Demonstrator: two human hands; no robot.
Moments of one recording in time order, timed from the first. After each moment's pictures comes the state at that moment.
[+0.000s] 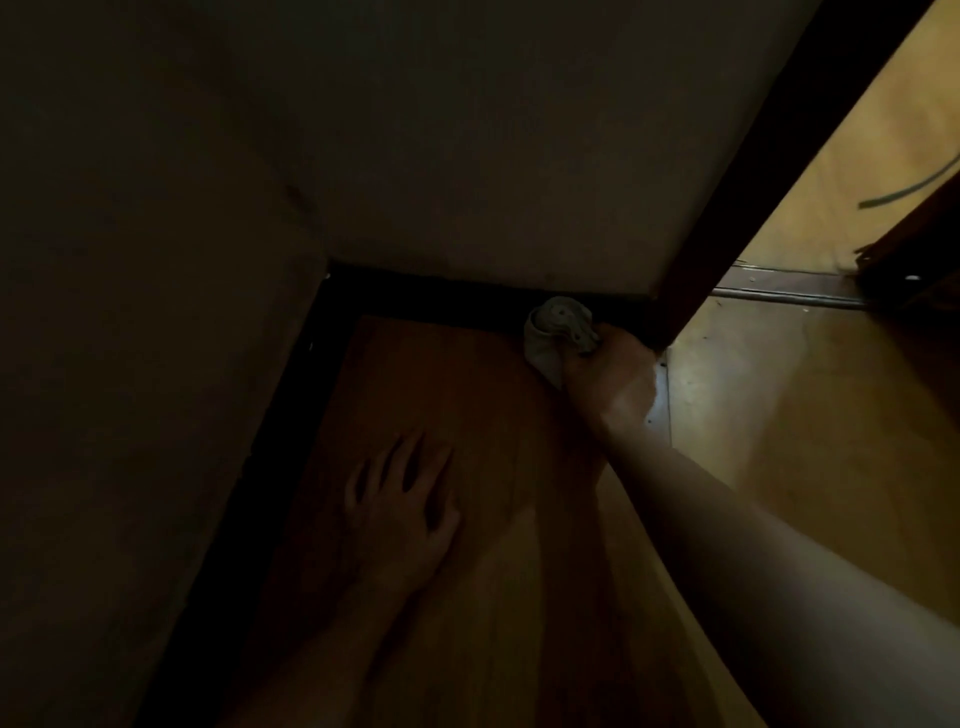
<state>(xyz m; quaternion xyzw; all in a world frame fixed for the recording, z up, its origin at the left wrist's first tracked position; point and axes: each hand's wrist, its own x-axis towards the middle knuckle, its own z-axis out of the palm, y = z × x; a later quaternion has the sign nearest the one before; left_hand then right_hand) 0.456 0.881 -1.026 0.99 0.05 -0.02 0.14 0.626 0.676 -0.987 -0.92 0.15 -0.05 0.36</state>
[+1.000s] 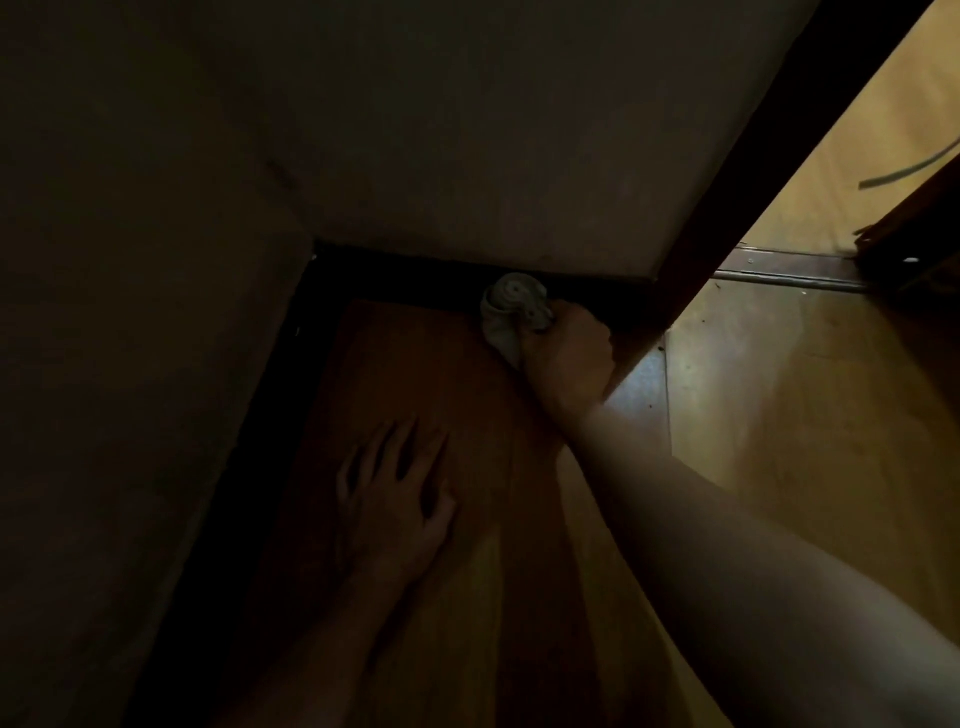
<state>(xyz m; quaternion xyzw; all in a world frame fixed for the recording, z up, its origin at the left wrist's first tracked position) 0.458 0.878 -1.024 0.99 0.05 -0.01 0.13 0.631 0.714 -0.984 -0.91 0.13 -0.05 0.38</state>
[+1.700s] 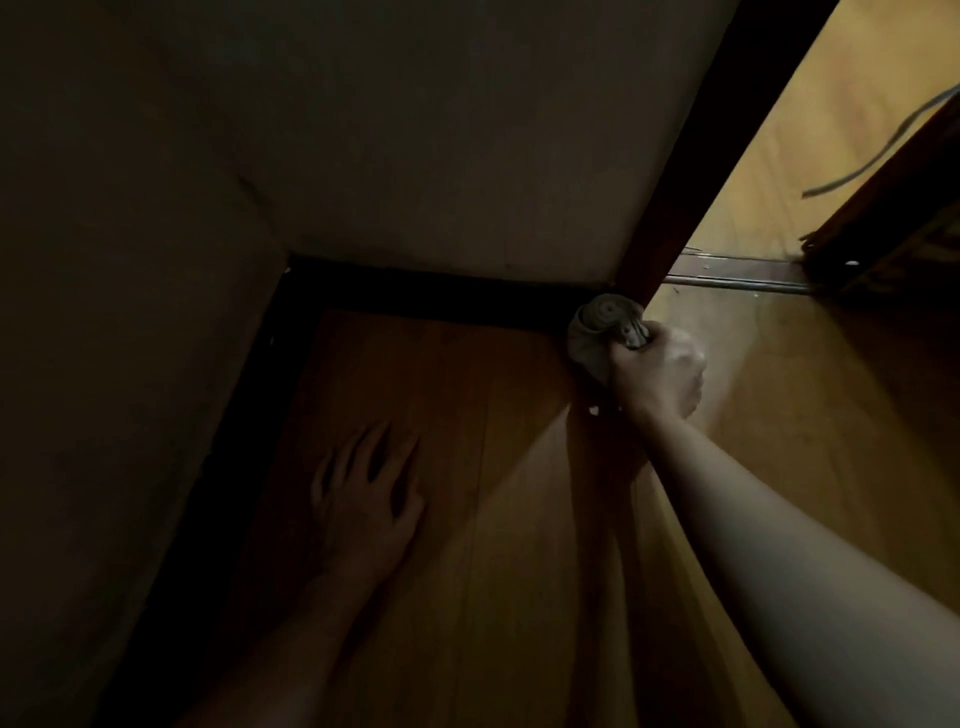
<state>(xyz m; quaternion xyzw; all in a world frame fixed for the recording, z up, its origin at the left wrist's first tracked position) 0.457 0.876 -1.018 0.98 0.06 -0.04 0.16 0.617 0.599 -0.978 -0.90 0.26 -0.09 0.35</state>
